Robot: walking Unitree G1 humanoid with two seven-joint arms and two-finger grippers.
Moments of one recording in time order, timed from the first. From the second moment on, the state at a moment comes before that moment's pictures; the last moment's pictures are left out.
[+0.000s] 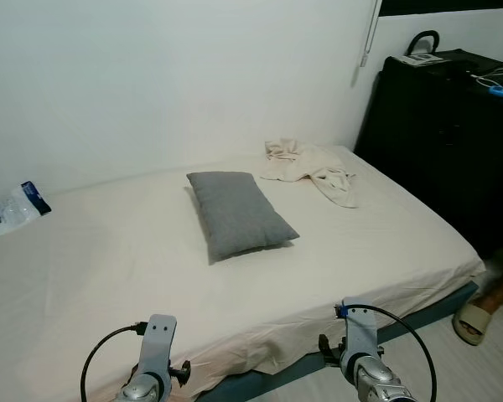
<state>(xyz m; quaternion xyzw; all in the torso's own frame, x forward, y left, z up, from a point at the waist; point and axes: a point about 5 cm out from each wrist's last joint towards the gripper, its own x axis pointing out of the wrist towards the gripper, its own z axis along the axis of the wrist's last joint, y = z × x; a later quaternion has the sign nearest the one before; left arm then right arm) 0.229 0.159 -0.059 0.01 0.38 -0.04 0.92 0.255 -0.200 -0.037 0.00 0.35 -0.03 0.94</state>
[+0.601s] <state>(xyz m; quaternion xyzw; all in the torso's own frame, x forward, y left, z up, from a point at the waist) 0.221 0.170 -0.064 0.03 0.39 -0.02 0.92 0.239 -0.147 -0.054 -0.11 0.38 0.15 0.91</state>
